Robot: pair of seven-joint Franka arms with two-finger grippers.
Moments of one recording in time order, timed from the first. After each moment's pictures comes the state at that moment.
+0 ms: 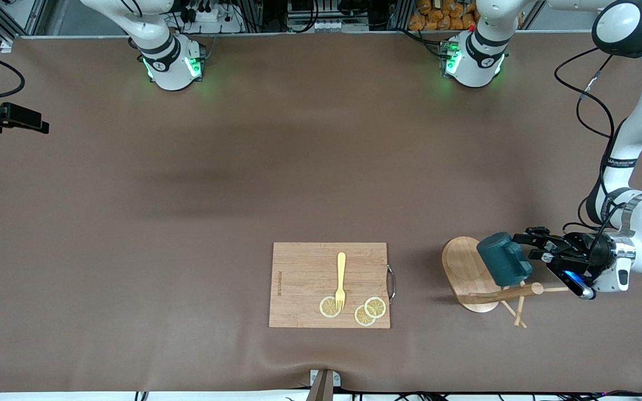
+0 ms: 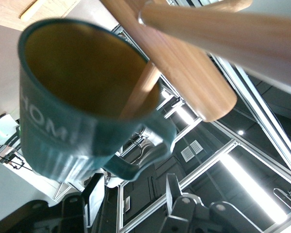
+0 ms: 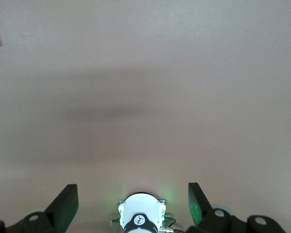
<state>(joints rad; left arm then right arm) 0.61 0.98 -0.52 -1.31 -1.22 1.44 -0.25 -0.10 0.06 0.01 -1.48 0.01 1.28 -0.06</state>
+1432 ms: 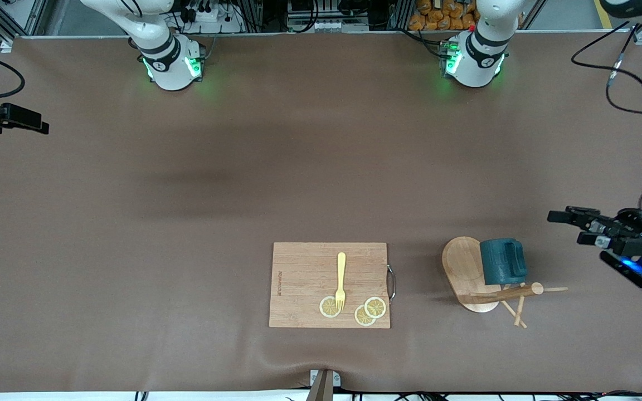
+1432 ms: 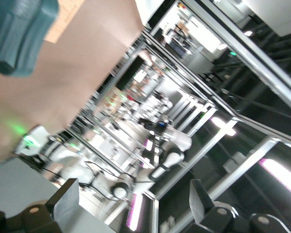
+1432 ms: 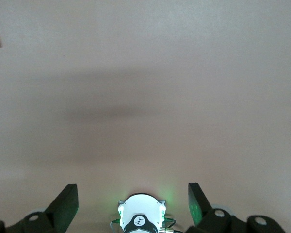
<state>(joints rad) 0.63 0.70 -0.54 -1.27 -1.11 1.42 -0.36 -0.10 0.06 0.01 -1.48 0.01 1.28 -0.06</state>
